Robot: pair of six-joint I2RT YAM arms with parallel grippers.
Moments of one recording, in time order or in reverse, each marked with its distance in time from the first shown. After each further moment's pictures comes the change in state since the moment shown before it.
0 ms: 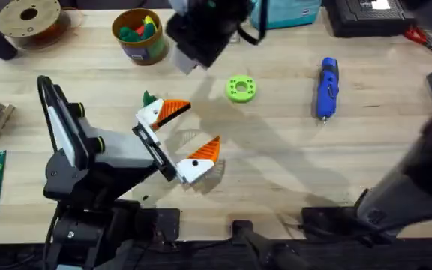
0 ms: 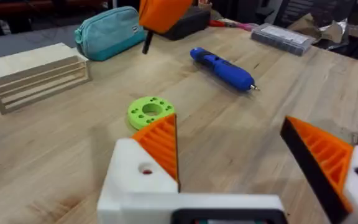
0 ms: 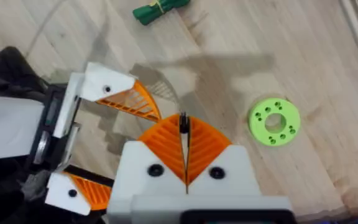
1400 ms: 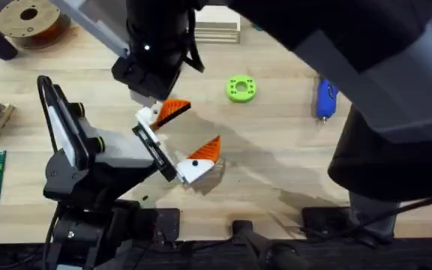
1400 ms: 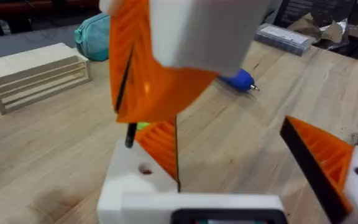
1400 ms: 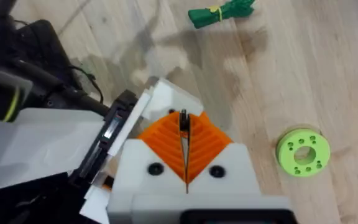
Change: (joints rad) left arm 0.000 0.000 0.000 0.000 0.000 0.000; right arm 0.166 0.236 0.308 -0.142 0.000 -0.042
